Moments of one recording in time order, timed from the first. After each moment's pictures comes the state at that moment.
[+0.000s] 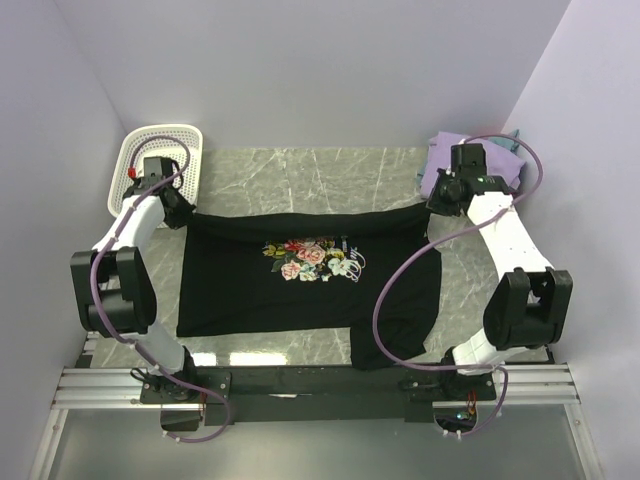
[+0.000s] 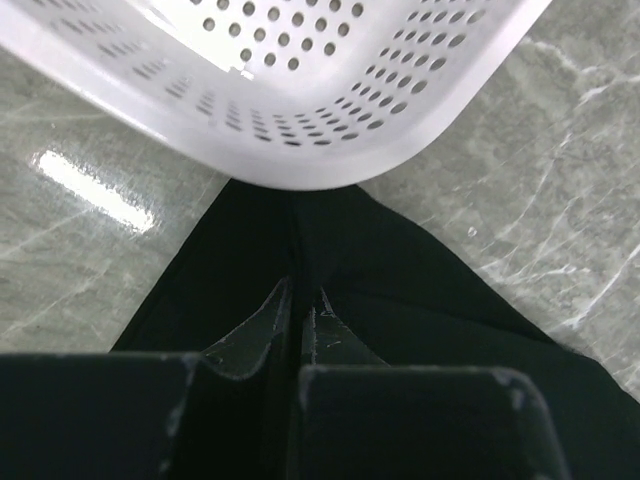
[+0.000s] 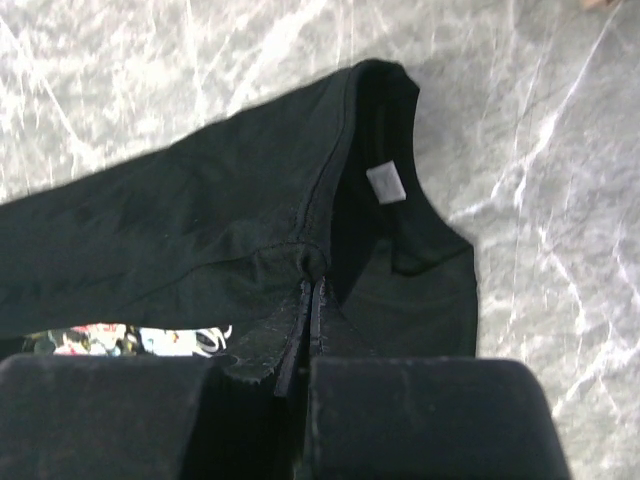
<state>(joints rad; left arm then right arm) 0.10 1.66 1.26 -0.57 -0.12 -0.67 0.02 1.55 1.35 -0.70 0.00 0.38</state>
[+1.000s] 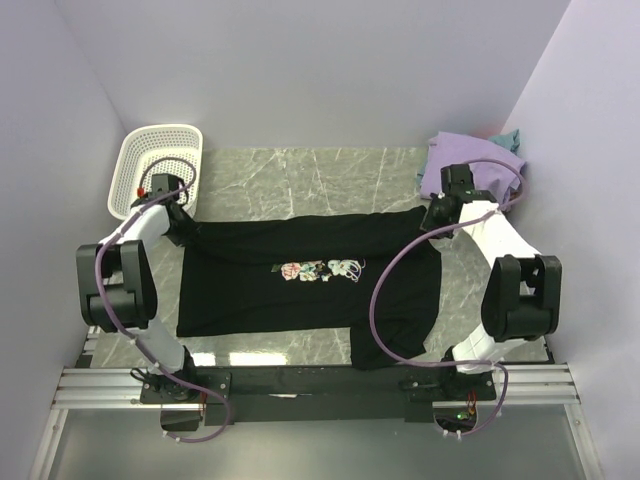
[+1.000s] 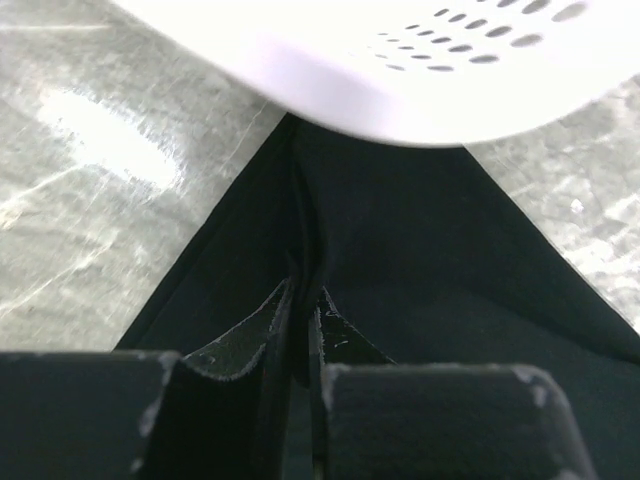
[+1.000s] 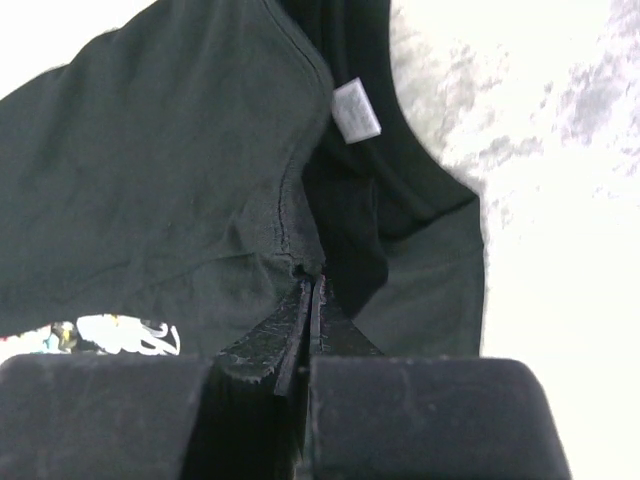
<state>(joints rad) 0.11 1.68 1.13 -0.54 -0.09 -0.67 0.02 1.59 1.19 -0.67 -0.02 0.41</state>
